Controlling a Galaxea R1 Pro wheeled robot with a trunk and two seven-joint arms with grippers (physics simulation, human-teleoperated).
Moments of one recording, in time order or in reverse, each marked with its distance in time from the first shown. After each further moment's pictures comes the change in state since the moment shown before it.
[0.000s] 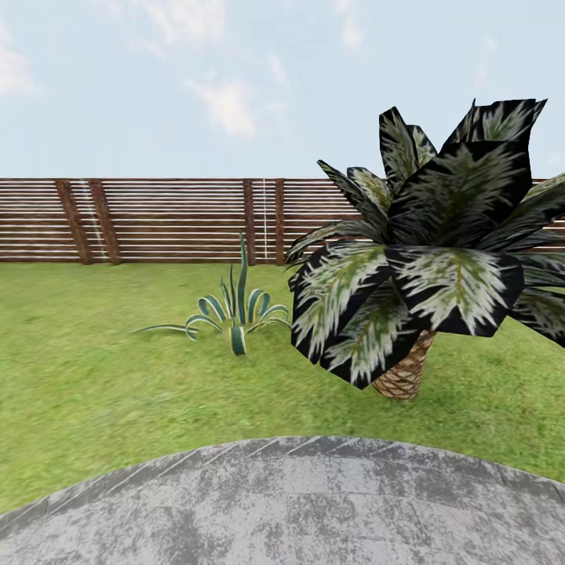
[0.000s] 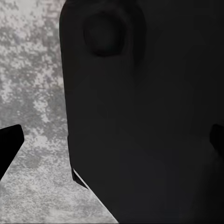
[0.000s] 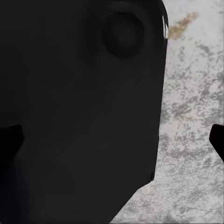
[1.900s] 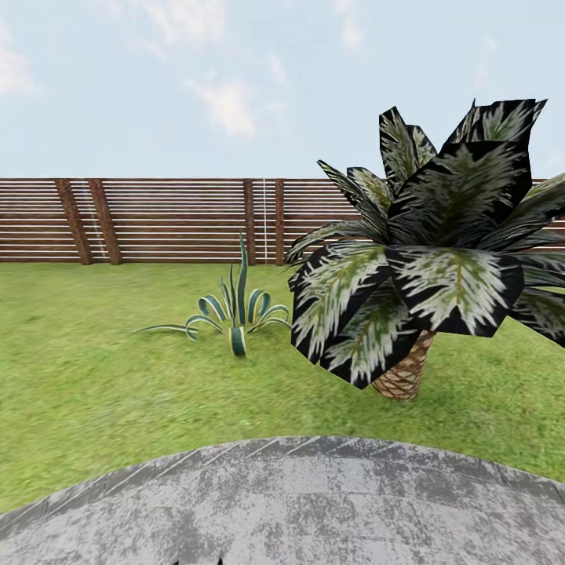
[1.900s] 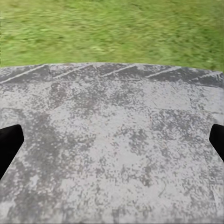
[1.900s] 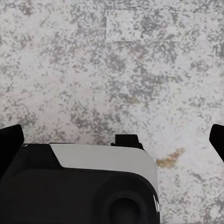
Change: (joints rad) left arm -0.145 -0.085 0.001 -0.395 0.036 -0.509 -0.003; right arm -0.006 0.004 -0.005 -0.225 0.001 -0.241 0.007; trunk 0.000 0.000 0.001
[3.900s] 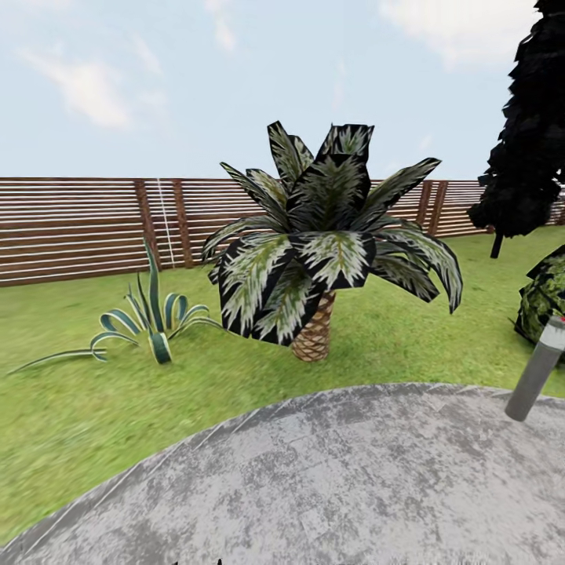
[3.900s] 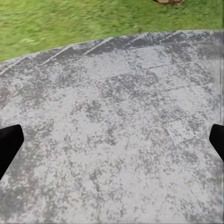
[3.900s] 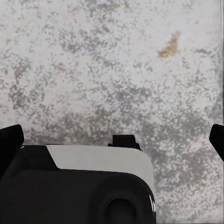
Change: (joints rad) left arm 0.000 0.002 0.001 0.003 -0.003 -0.001 0.000; right arm 0.000 -0.007 -0.003 -0.001 -0.009 0.000 0.000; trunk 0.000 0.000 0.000
